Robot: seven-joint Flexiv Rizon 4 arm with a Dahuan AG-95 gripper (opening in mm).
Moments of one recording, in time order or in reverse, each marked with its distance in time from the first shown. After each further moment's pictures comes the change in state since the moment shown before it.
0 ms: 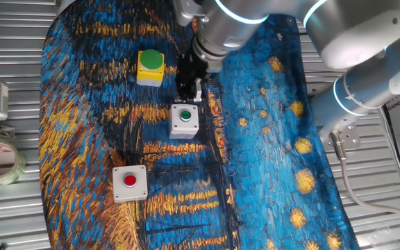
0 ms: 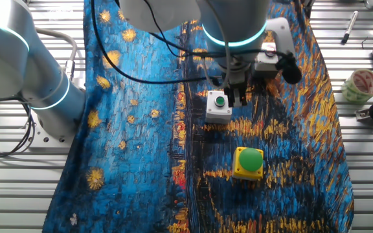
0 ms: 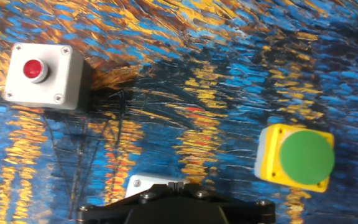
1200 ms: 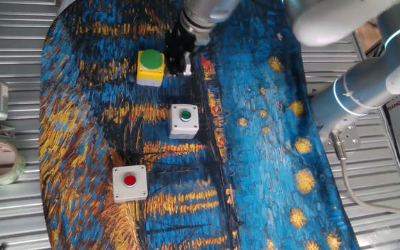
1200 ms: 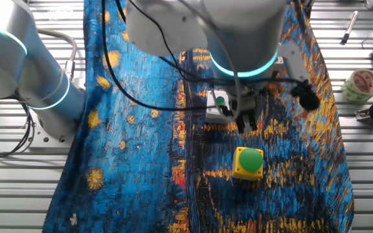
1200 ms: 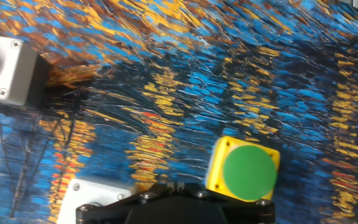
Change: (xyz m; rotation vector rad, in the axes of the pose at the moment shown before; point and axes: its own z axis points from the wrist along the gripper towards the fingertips) arm -0.010 -0.065 -0.002 0.028 0.009 -0.064
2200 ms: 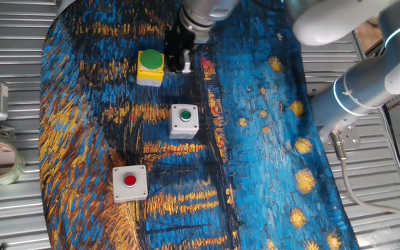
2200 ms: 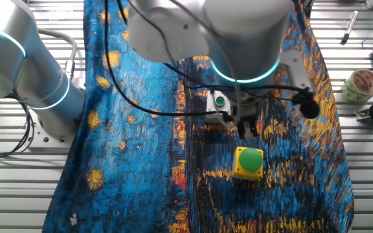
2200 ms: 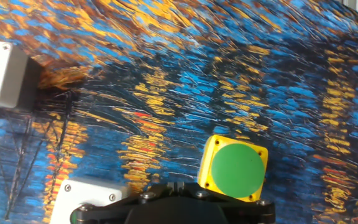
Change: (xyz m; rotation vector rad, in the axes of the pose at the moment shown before) arm 0.013 -0.004 -0.001 0.046 -0.006 0.002
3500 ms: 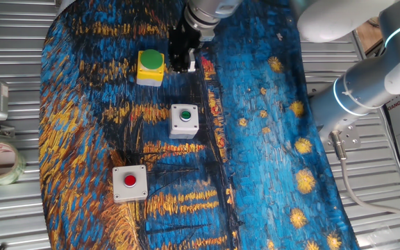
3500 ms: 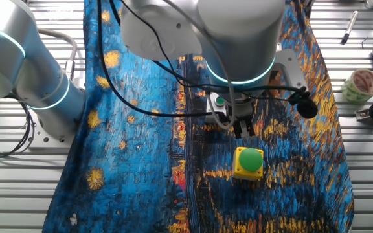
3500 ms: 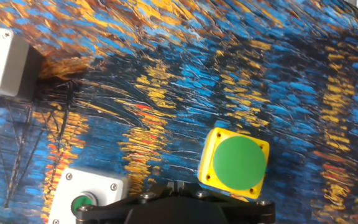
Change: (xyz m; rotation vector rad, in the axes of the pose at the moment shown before) arm 0.000 0.001 0.003 -0.036 -0.006 -0.036
